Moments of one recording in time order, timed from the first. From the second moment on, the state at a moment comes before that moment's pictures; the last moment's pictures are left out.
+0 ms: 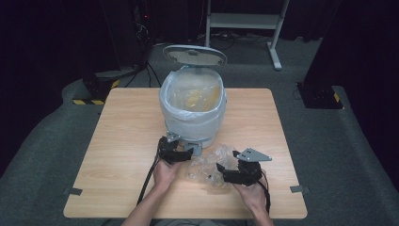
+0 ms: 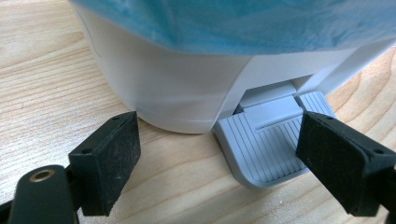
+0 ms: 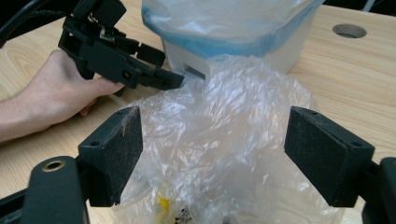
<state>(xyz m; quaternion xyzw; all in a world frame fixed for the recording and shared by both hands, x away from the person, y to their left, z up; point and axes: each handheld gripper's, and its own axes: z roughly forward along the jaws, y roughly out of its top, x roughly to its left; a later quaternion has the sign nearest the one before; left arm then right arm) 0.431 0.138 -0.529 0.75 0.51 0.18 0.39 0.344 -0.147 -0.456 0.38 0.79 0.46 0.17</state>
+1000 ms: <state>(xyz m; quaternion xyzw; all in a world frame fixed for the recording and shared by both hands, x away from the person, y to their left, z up) 0.431 0.137 -0.529 0.75 0.51 0.17 0.39 0.365 -0.135 -0.510 0.39 0.84 0.36 0.16</state>
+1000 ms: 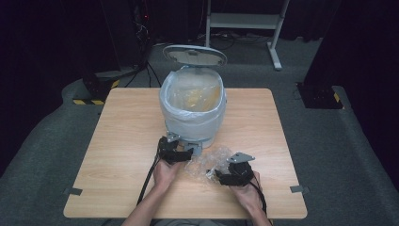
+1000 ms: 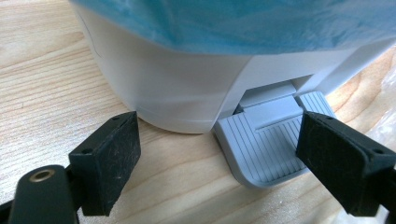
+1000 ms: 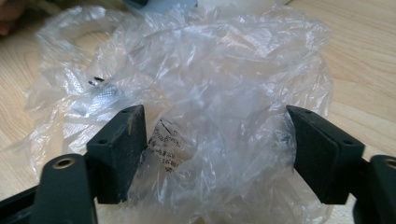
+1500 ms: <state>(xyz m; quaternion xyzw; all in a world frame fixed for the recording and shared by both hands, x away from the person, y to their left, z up) 0.431 0.137 -0.529 0.75 0.51 0.17 0.39 0.365 -0.132 -0.518 0.38 0.84 0.33 0.17</state>
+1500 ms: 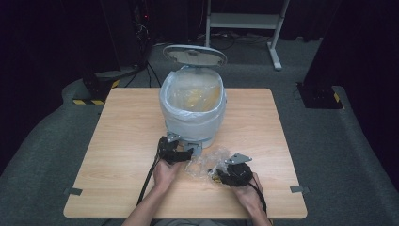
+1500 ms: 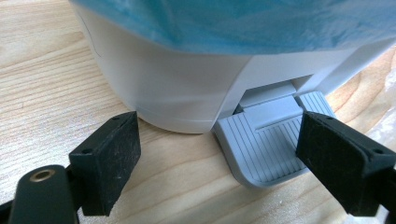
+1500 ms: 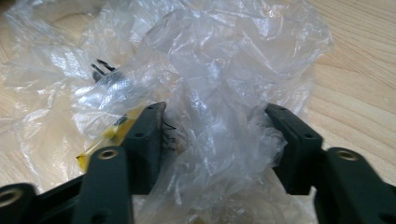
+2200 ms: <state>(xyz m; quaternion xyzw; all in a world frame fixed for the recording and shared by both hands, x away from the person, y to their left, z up) 0.431 0.137 -0.529 0.75 0.51 0.17 0.39 0.370 -0.140 -0.518 0.37 0.85 0.32 0.18</state>
